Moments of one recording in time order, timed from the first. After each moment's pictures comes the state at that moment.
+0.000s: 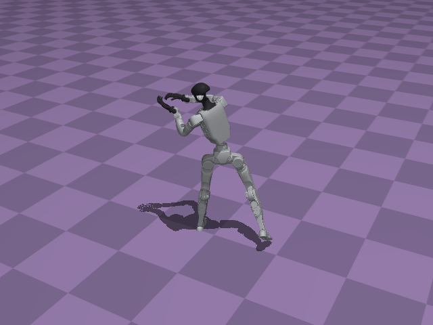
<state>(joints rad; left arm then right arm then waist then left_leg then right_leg) -0.98 0.33 -0.23 0.07 -0.95 -0.41 0.61 -1.46 -0.48 0.87 0.18 -0.18 0.06 -0.29 0.68 -0.28 0.10 -0.16 0.13 -0.21 0.03 -0.13 -0.08 0.05 -0.37 -0.14 0.48 0.22 0.16</state>
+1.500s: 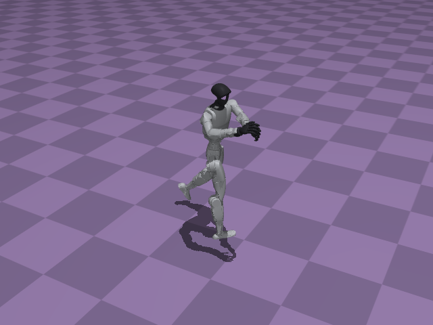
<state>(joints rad) -1.72 -0.07 -0.66 1.17 -1.18 -0.07 0.43 -1.36 -0.78 0.68 0.46 0.11 0.11 -0.37 -0.65 0.04 0.10 0.18 0.21 -0.07 0.48 0.38 -0.26 -0.14 -0.10 0.46 -0.04 -0.07 0.26</state>
